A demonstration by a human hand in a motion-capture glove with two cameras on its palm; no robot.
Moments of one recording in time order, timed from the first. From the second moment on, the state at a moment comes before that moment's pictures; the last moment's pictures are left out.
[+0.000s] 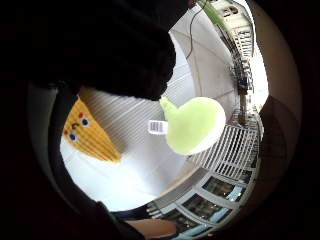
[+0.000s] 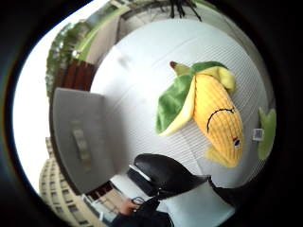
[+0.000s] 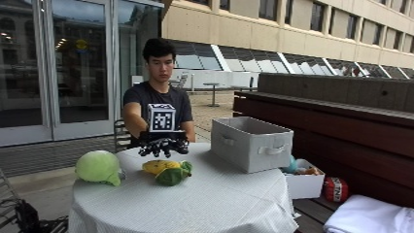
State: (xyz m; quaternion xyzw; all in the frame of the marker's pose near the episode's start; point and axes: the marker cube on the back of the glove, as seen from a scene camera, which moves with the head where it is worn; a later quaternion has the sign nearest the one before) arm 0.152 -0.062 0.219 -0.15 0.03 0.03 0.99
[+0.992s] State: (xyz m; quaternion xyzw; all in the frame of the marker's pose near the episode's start) arm 0.153 -0.053 0.276 -0.18 -0.04 0.06 0.98
